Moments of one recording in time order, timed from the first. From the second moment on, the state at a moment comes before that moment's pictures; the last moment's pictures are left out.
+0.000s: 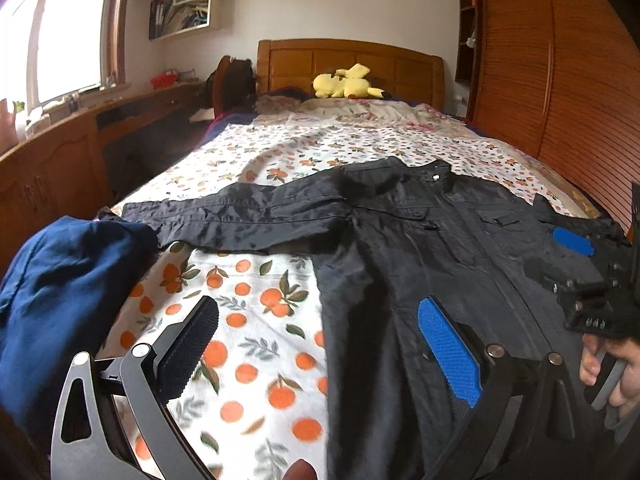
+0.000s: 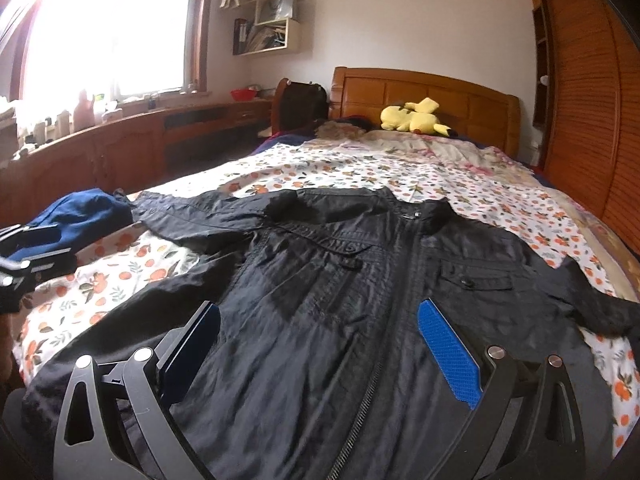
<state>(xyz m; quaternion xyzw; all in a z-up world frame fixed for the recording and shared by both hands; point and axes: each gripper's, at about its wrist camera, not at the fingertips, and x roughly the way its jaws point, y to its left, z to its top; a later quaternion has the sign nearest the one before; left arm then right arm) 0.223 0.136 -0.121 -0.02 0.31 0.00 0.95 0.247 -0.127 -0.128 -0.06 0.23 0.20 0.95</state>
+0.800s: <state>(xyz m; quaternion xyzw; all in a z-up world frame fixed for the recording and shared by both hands) 0.388 0.221 -0.173 -0.06 0.38 0.08 0.92 0.260 -0.123 -0.158 -0.04 0.24 0.23 0.94</state>
